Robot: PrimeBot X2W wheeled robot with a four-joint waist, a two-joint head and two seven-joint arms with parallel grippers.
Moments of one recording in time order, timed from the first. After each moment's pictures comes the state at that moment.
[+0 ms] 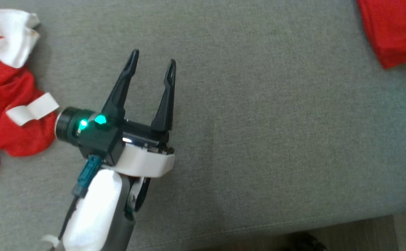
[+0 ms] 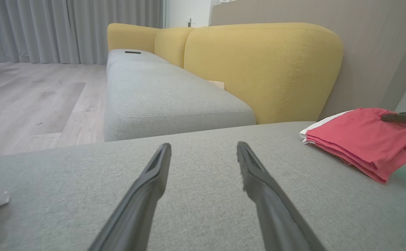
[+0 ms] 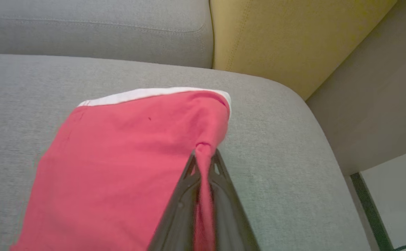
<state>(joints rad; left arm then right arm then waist) -0.31 0.05 -0.37 -0.06 -0.08 0.06 -0.26 -0.92 -0.81 0.58 0.69 0.80 0.13 0.12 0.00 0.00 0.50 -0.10</state>
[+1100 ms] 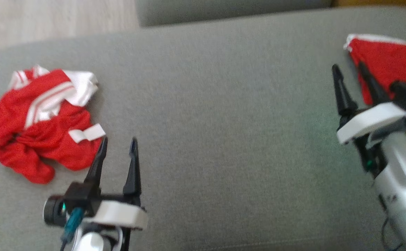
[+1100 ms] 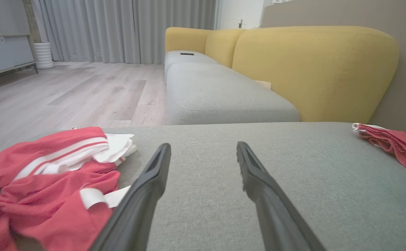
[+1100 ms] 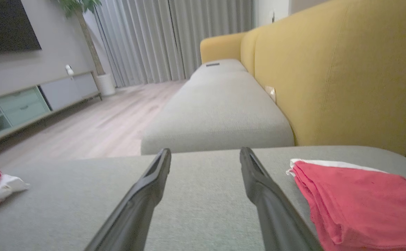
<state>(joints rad) -0.01 0.05 -0.25 0.03 -0.13 0.12 -0.26 -0.62 -0.36 0.43 0.73 0.59 0.13 -0.25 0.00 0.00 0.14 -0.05</state>
